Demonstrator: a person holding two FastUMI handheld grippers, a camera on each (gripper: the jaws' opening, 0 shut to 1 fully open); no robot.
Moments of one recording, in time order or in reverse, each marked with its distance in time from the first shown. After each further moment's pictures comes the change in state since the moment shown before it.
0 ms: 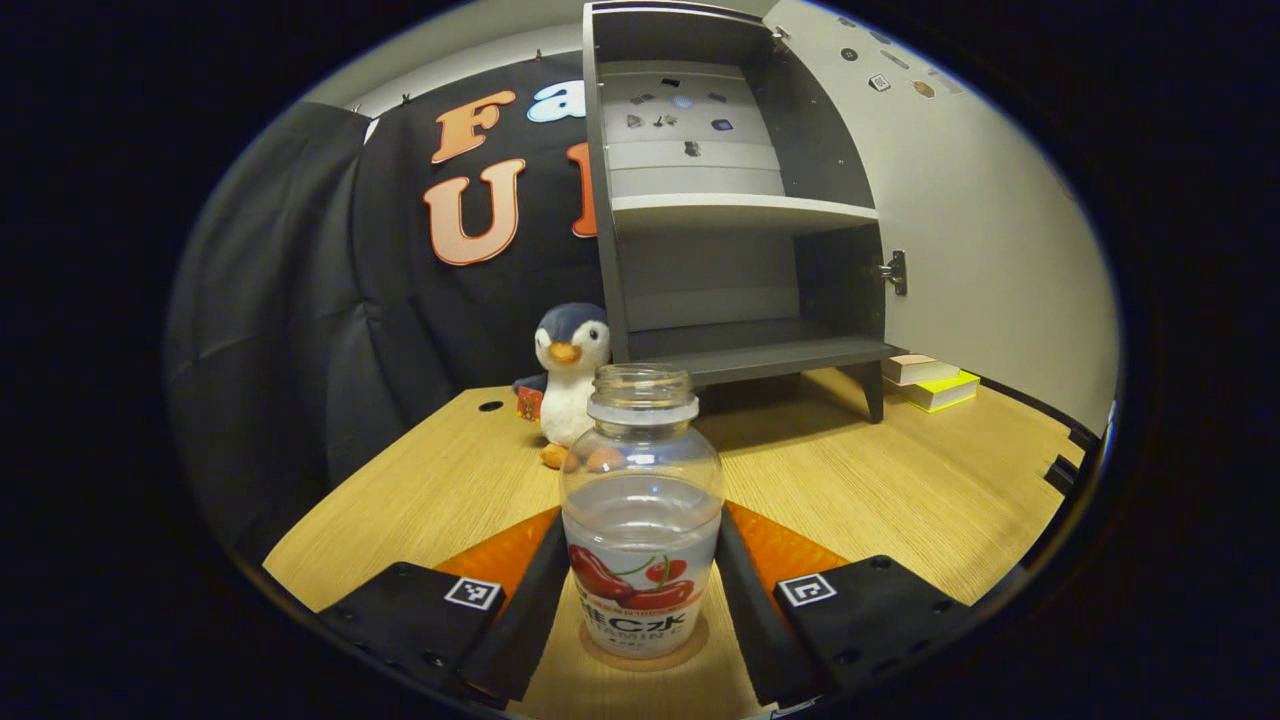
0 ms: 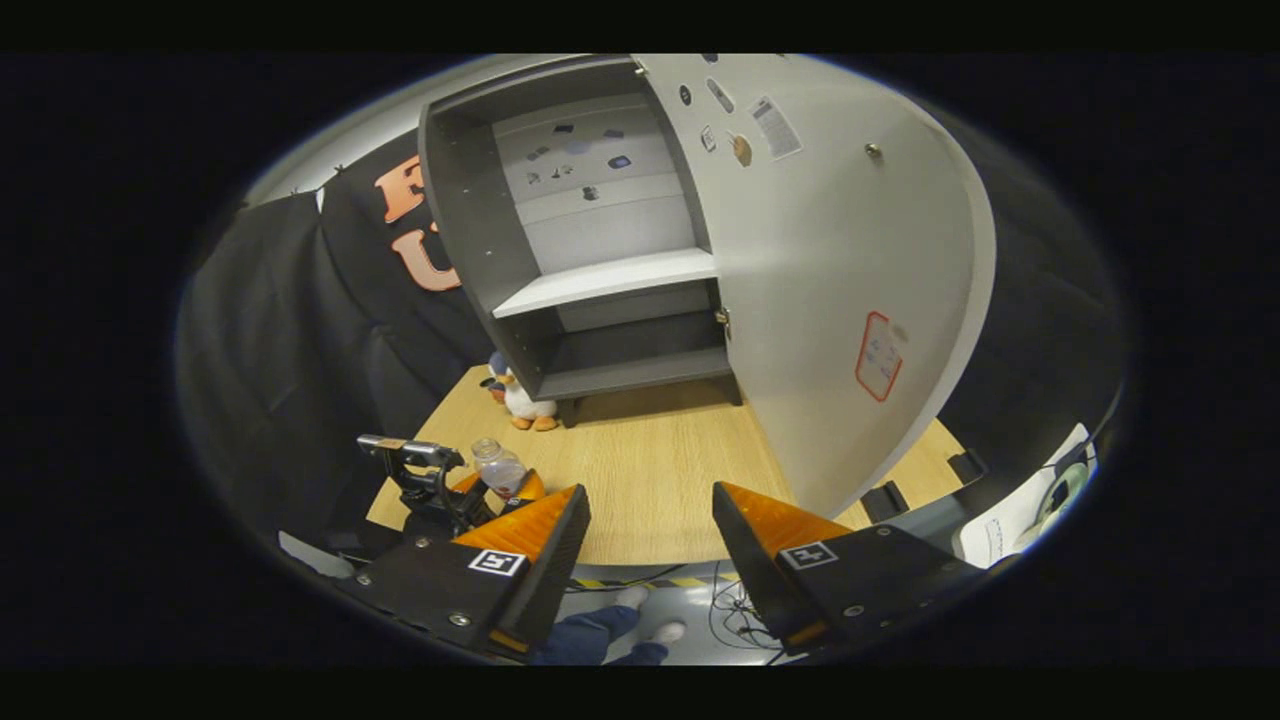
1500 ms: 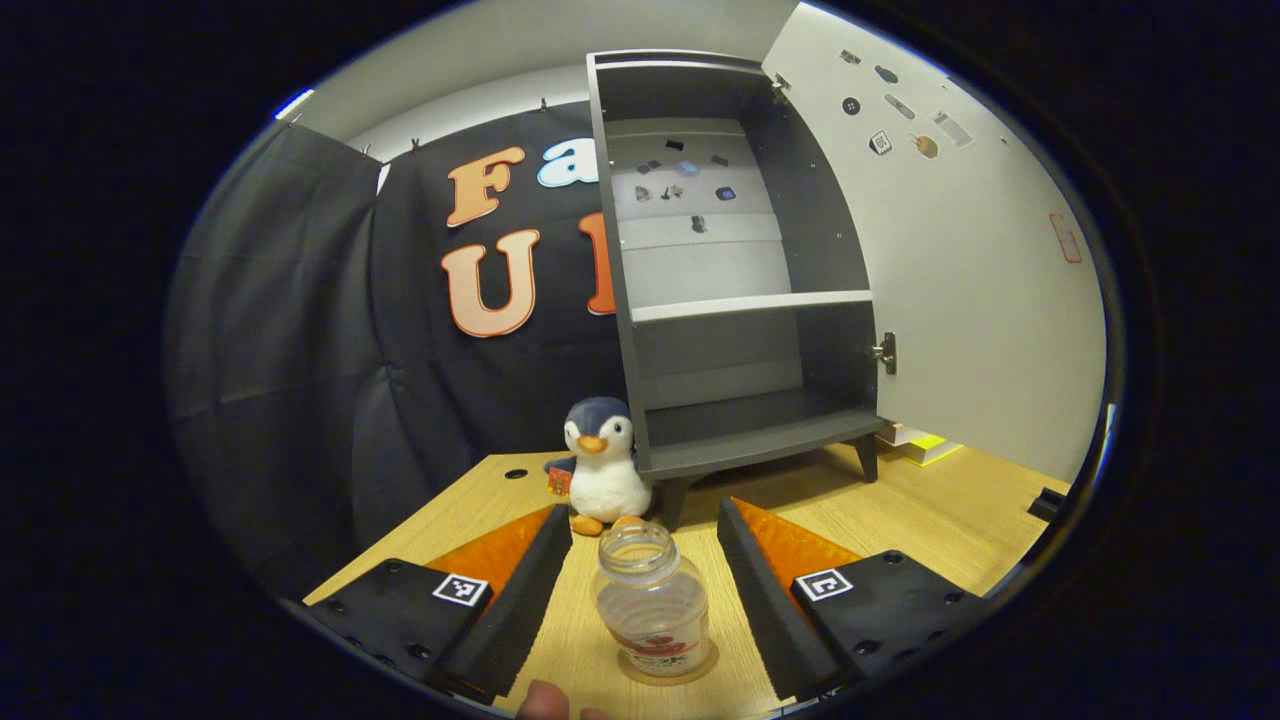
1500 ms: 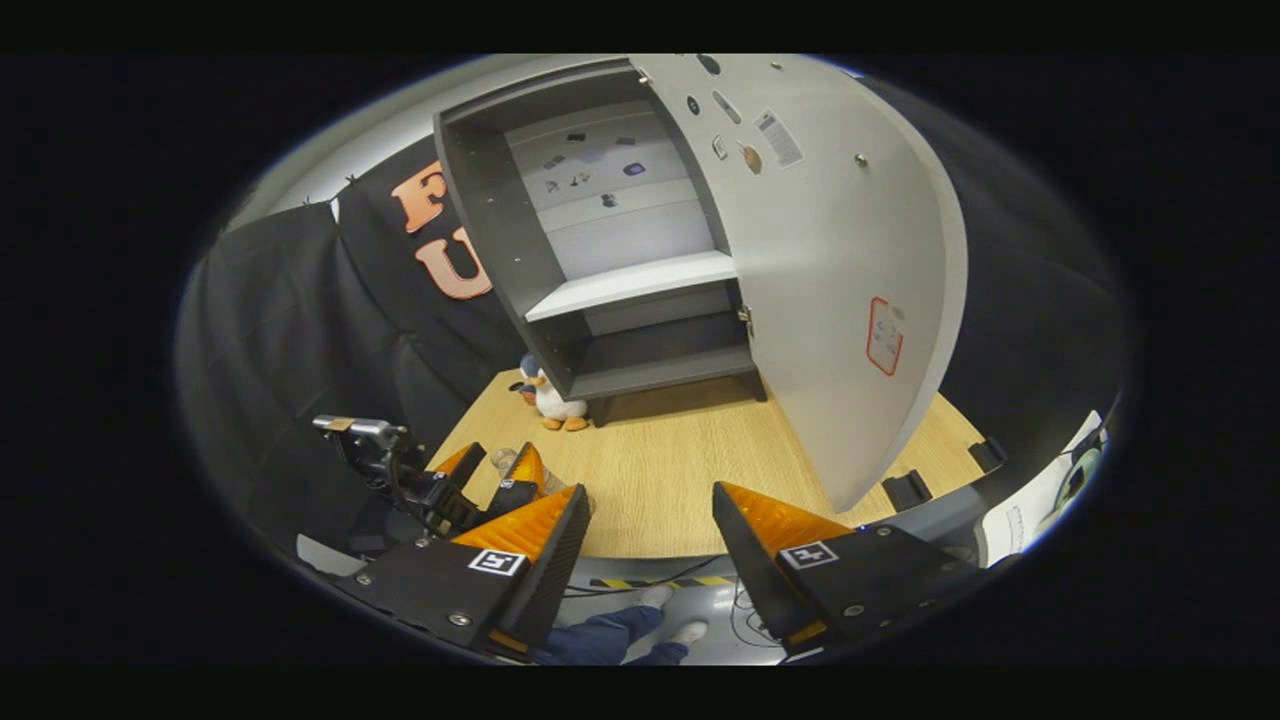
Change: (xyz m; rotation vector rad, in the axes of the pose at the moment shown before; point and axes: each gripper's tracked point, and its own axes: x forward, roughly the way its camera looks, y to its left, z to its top) left arm -0.049 0.014 0.100 0.033 -0.185 0.023; right arm -0.025 0.017 -0.008 0.024 -0.035 0.069
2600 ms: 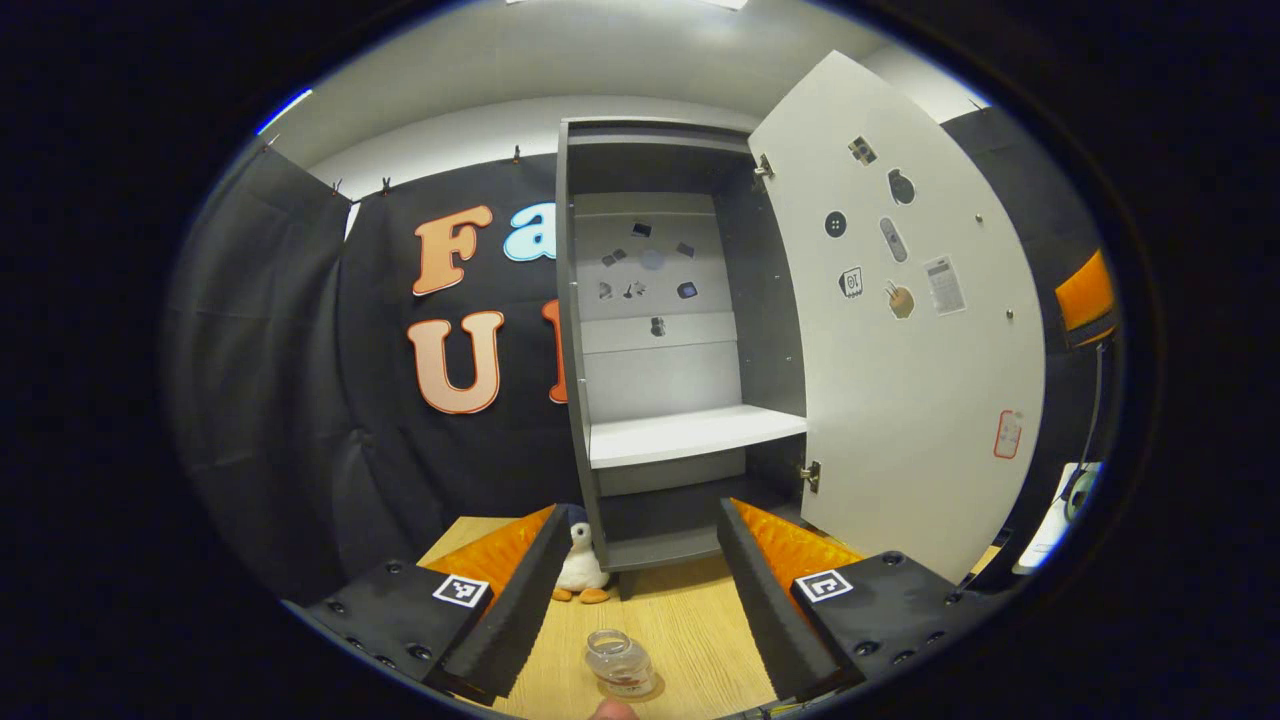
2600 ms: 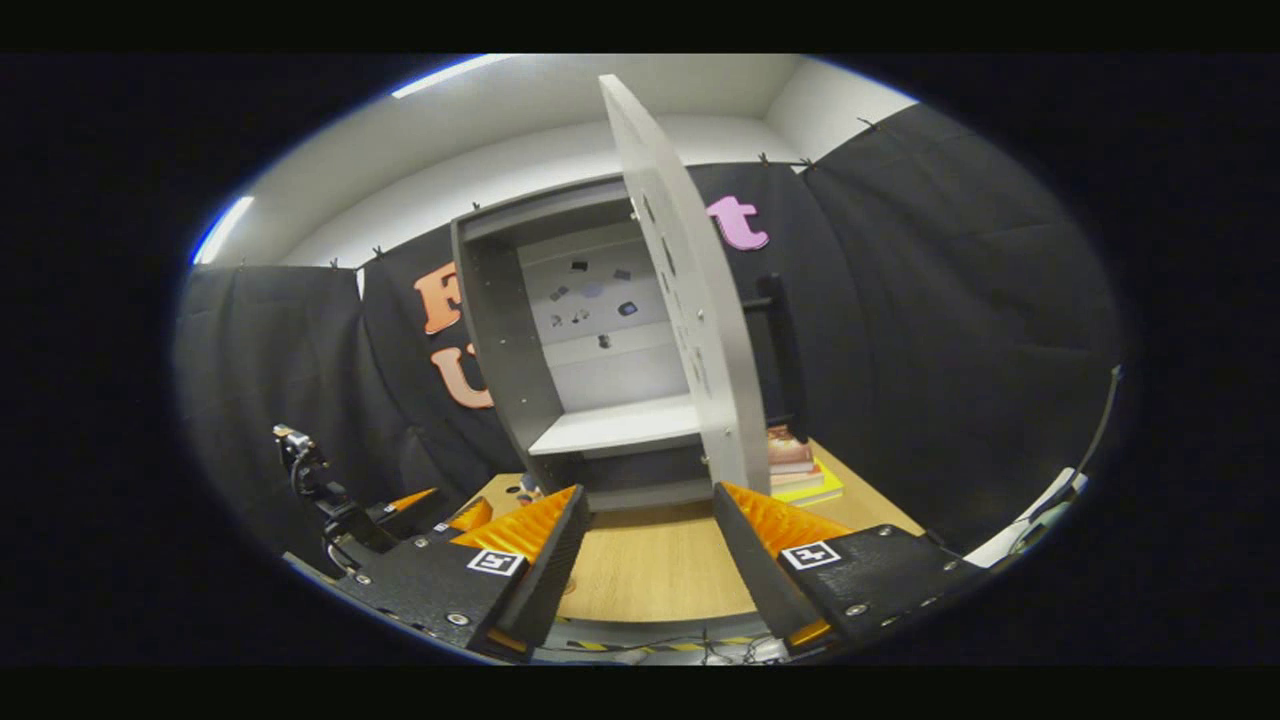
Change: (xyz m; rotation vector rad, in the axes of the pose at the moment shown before) left arm -0.051 -0.017 0.169 -0.035 -0.082 -0.119; right arm -0.128 -0.054 0.158 -0.058 -0.433 -0.017
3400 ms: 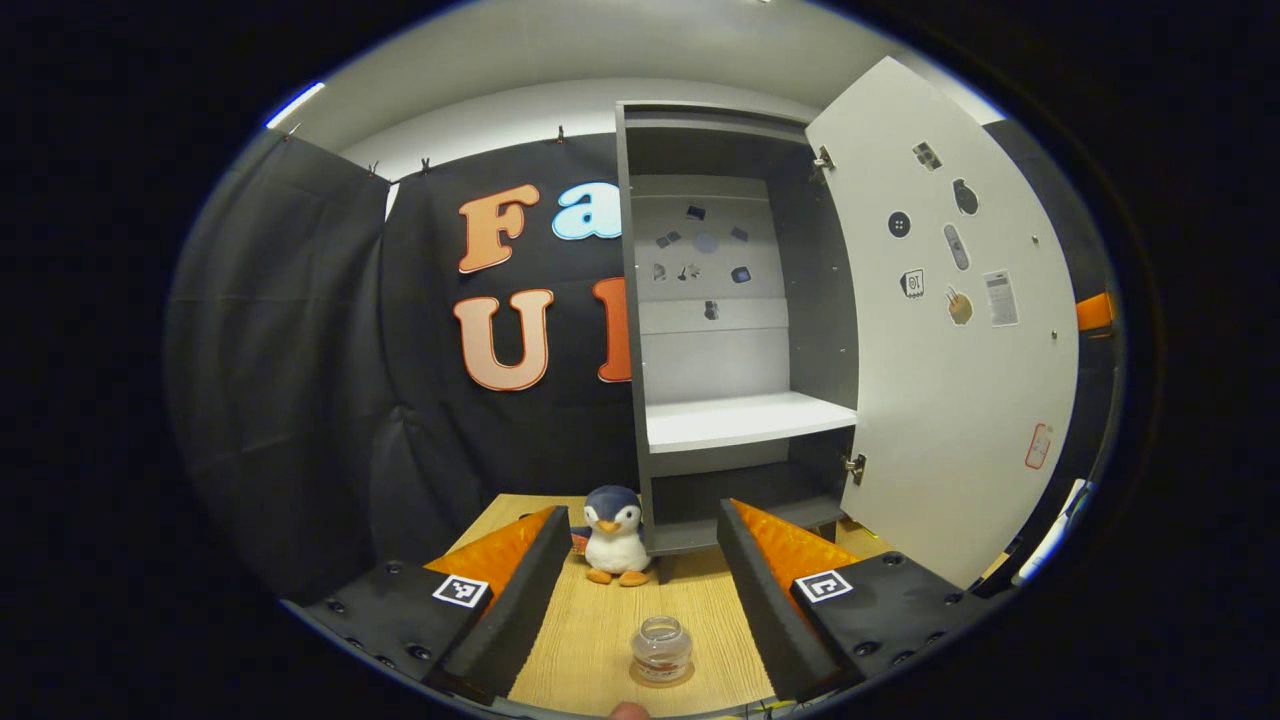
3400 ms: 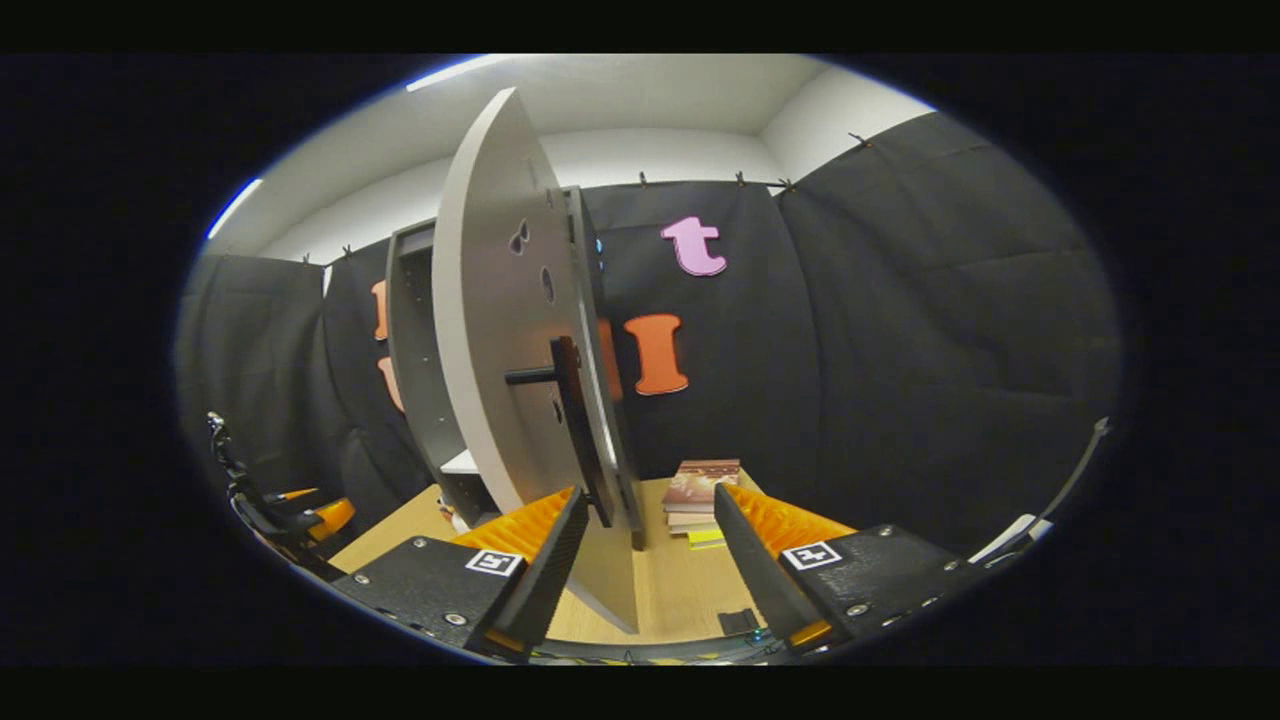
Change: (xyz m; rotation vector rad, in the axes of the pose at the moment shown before) left arm -0.005 0.057 -0.005 -0.026 0.087 0.119; right arm 0.047 -0.112 0.027 -0.063 -0.025 -0.079
